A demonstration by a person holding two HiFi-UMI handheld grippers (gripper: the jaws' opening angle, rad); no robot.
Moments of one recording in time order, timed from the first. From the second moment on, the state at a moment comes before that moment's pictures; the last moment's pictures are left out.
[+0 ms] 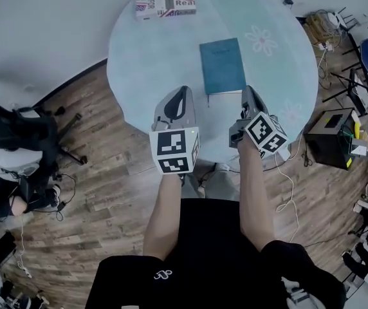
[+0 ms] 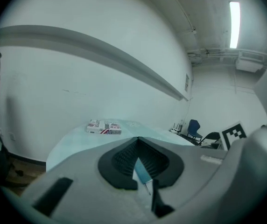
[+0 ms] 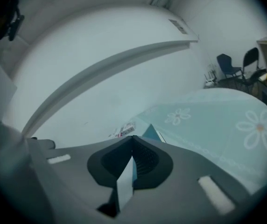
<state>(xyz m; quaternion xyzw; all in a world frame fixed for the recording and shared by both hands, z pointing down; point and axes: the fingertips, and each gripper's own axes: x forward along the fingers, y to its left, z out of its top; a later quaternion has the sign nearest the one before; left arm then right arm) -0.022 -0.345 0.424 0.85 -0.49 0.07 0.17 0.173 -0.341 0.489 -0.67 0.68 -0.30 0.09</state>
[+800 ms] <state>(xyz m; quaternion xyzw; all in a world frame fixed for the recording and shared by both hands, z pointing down) 0.046 -0.368 0.316 0.88 -0.48 0.03 0.05 0.168 -0.363 0.308 -0.58 0.81 -0.02 0.00</state>
